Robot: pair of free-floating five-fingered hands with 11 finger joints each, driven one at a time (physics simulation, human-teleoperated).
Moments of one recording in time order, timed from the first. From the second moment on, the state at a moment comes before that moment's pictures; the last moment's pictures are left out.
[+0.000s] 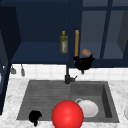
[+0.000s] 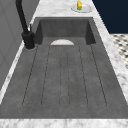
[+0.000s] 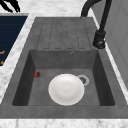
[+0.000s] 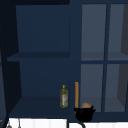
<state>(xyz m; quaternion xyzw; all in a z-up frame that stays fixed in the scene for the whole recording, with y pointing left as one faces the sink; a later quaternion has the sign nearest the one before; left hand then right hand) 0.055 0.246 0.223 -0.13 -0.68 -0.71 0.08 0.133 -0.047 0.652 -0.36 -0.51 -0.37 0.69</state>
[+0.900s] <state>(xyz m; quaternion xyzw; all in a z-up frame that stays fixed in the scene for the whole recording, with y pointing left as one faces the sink) 0.055 0.246 0.223 -0.13 -0.68 -0.71 0.08 0.219 -0.009 0.642 -0.36 -0.52 -0.36 0.69</state>
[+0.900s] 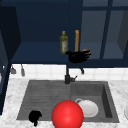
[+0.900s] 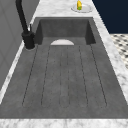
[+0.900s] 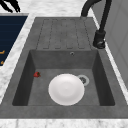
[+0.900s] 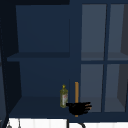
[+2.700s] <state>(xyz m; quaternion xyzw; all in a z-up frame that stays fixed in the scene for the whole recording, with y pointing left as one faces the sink) 0.055 0.246 0.223 -0.13 -0.68 -0.71 0.08 0.310 0.012 0.634 -0.42 -0.50 -0.44 0.62</state>
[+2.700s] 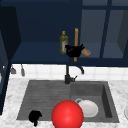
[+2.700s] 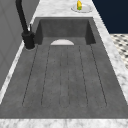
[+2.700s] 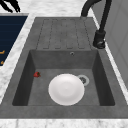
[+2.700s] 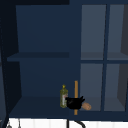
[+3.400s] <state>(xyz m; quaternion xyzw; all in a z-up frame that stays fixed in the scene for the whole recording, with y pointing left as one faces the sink) 0.055 0.246 0.223 -0.13 -0.68 -0.71 0.08 0.263 0.002 0.630 -0.39 -0.53 -0.42 0.63</state>
